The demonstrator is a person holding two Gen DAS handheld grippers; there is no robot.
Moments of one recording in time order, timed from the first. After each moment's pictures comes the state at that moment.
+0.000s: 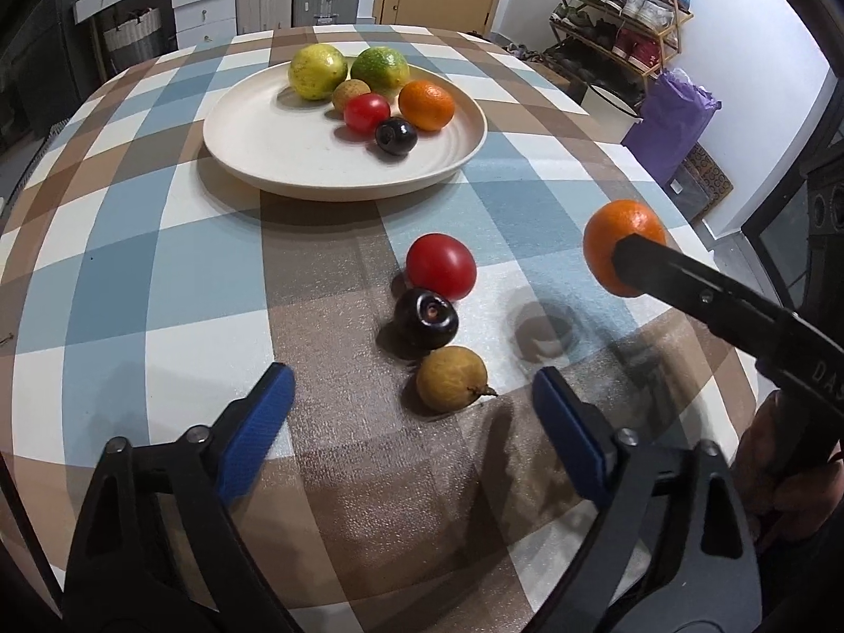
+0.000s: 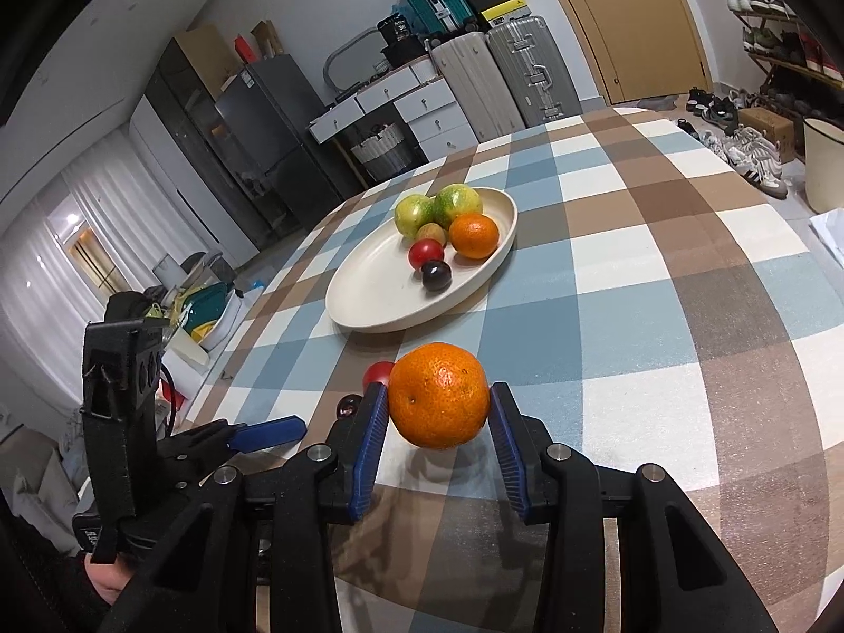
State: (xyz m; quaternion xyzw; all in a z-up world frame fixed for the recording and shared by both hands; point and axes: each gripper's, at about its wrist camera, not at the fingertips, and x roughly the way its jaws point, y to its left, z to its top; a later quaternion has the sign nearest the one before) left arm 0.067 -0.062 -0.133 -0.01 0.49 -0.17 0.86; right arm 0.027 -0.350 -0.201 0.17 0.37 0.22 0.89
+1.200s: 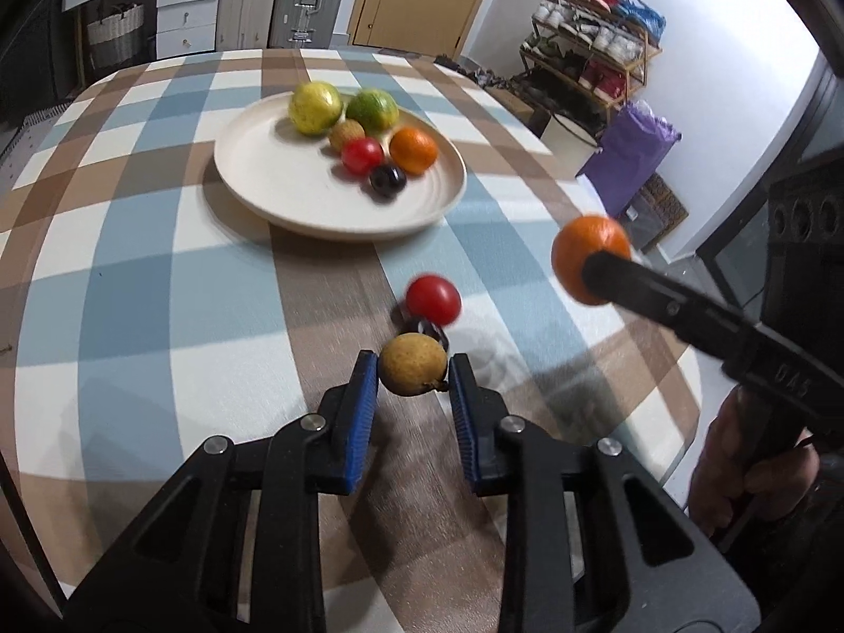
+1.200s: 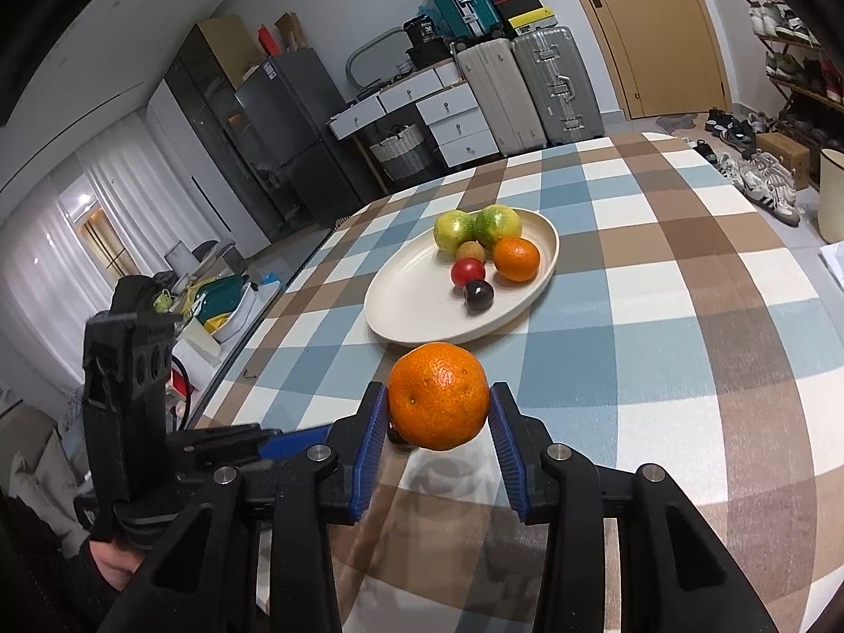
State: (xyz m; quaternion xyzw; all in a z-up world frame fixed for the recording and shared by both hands) left arm 0.063 -0.022 -0.101 -0.06 0.46 -0.22 0.86; right arm 0.025 -0.330 -0.173 0.15 0.36 0.24 0.89
